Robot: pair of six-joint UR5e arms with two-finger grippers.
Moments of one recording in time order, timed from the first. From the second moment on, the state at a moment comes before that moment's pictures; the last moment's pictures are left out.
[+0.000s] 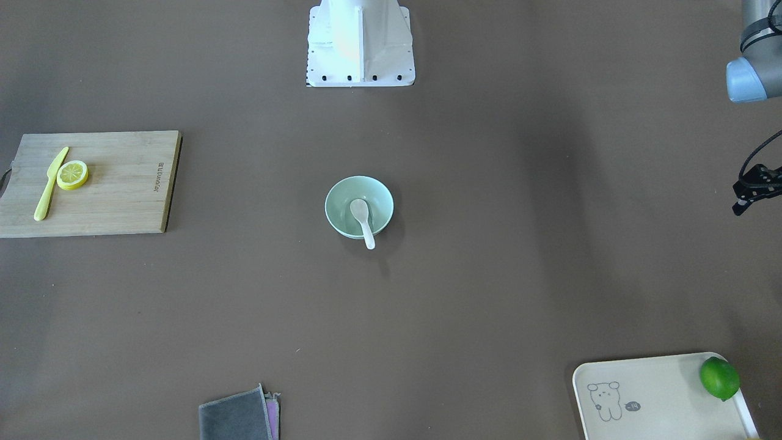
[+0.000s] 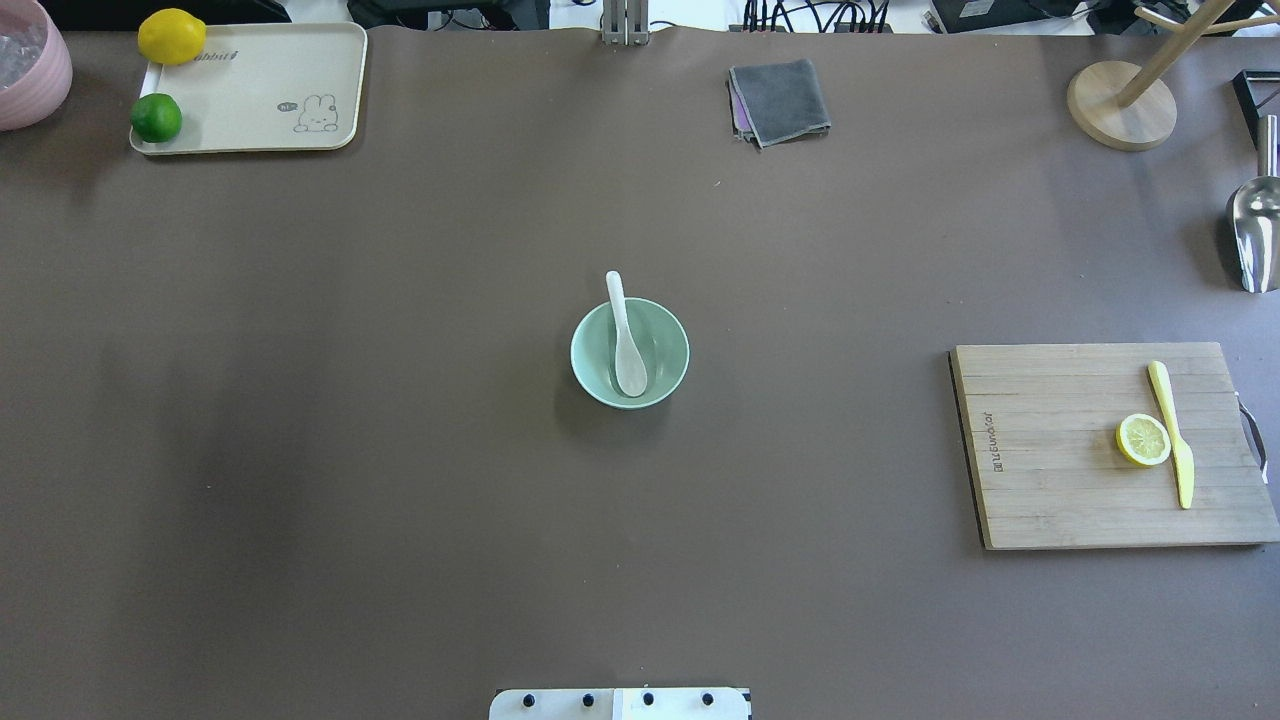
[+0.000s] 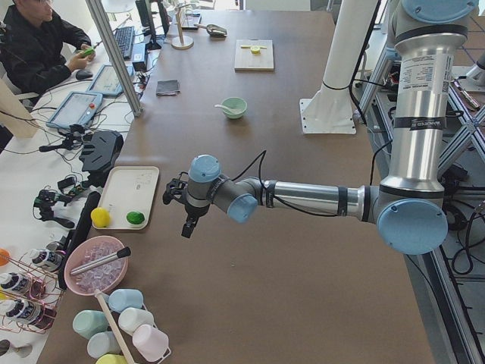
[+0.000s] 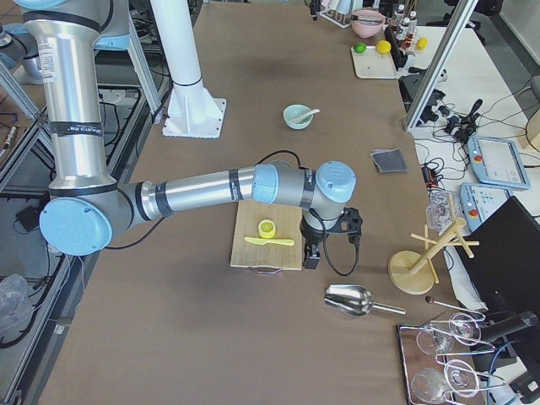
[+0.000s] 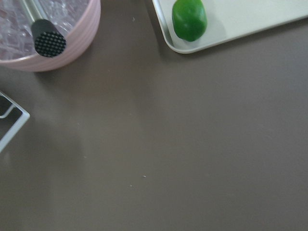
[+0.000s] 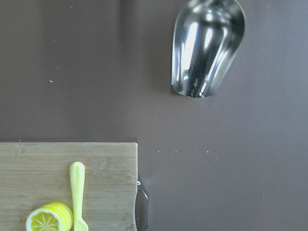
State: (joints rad) left arm -1.31 -1.57 -1.57 -2.12 -2.22 -0.32; right arm 1.54 -1.52 1.72 -1.90 2.32 -0.06
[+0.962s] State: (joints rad) left arm -1.58 -1.47 -1.72 -1.81 -2.25 -0.05; right arm 1.55 -1.59 1.76 -1.92 2.35 -0.07
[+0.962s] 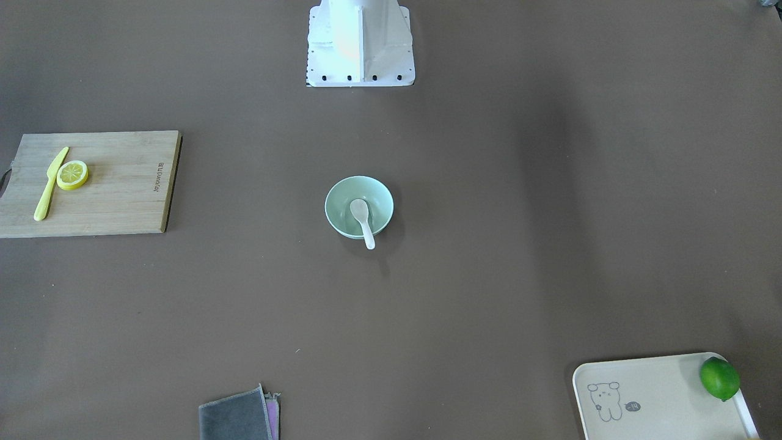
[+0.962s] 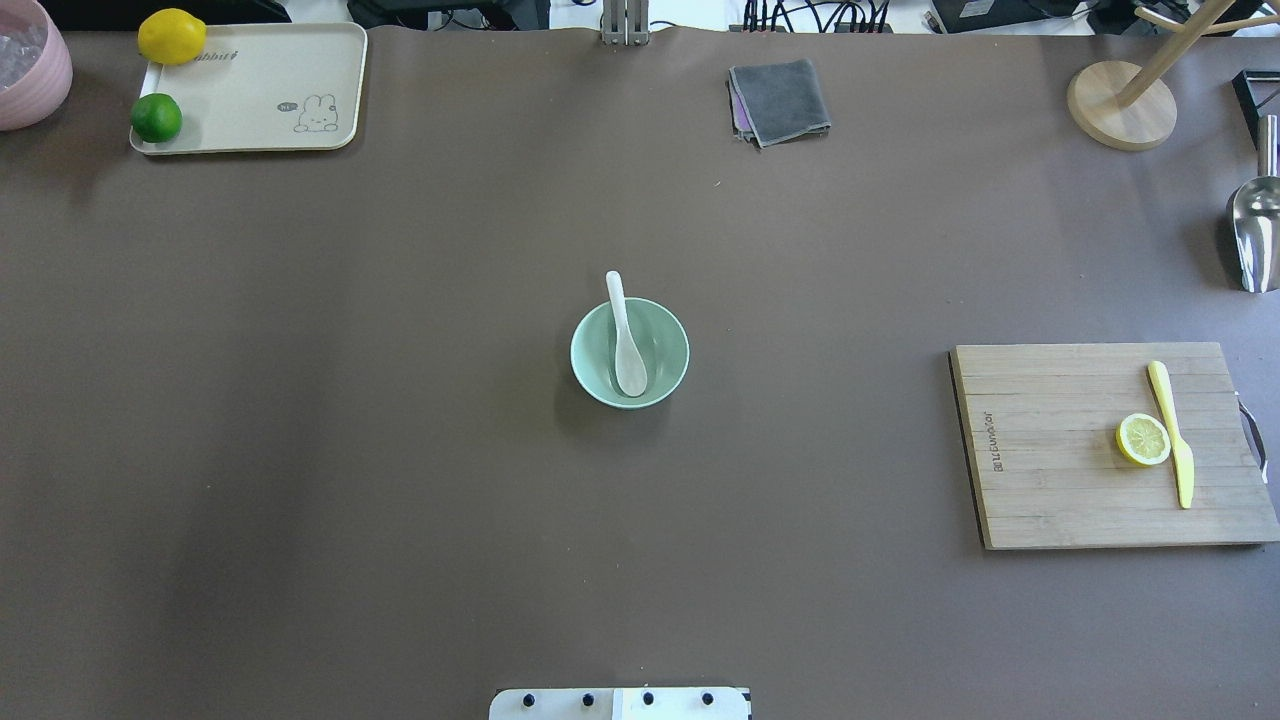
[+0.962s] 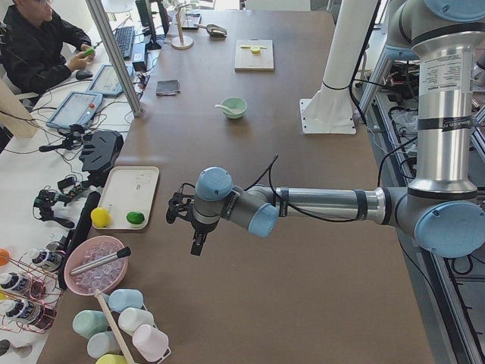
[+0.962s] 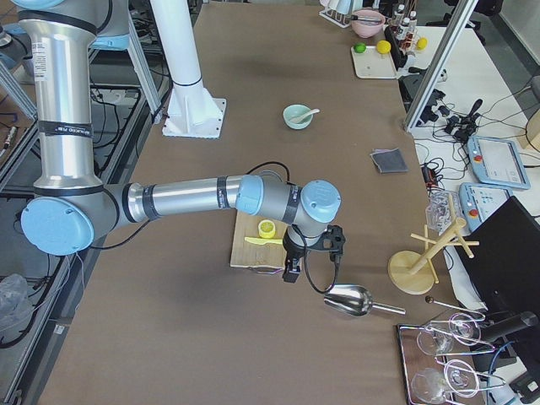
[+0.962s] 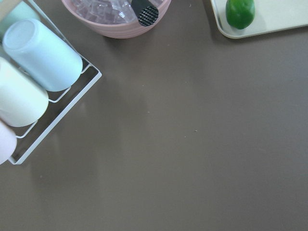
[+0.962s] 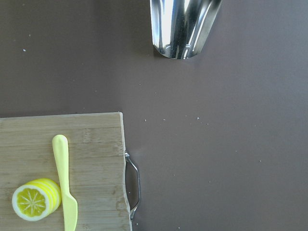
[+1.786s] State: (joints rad) left arm -1.58 -1.47 -1.71 -1.80 -2.24 -0.04; right arm 1.55 -1.61 1.79 -1.92 2.36 -0.07
